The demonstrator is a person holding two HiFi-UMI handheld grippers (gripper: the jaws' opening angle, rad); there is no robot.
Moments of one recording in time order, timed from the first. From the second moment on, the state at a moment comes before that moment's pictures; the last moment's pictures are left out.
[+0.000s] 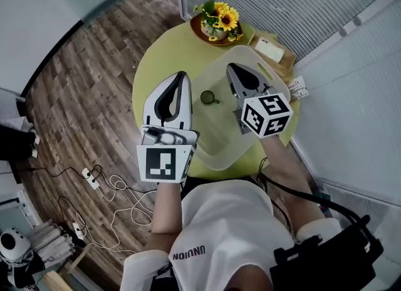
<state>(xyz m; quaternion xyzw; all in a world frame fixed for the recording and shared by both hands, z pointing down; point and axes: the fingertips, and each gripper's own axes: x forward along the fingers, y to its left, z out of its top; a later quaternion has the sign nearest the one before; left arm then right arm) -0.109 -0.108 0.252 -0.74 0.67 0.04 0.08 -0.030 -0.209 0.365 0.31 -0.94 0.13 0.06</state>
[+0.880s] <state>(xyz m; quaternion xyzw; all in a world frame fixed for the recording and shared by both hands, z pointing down) -0.119 -0.149 0.304 -0.80 0.60 0.02 0.02 -0.066 -0.225 0.470 0.26 -0.92 0.17 0.25</state>
